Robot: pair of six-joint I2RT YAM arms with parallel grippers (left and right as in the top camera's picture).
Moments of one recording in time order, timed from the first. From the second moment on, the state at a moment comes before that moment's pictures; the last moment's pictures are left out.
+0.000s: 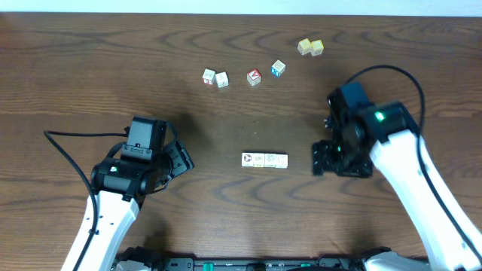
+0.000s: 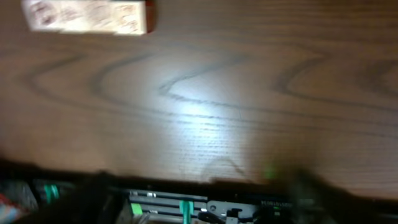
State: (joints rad) left arm -0.22 1.09 0.85 -0.91 0.07 -0.70; right arm 0.35 1.38 1.26 -1.40 -0.11 0.37
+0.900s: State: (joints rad) left arm -0.22 1.09 0.85 -0.92 0.07 -0.70; right arm 0.48 1.24 1.25 -1.46 -0.11 0.48
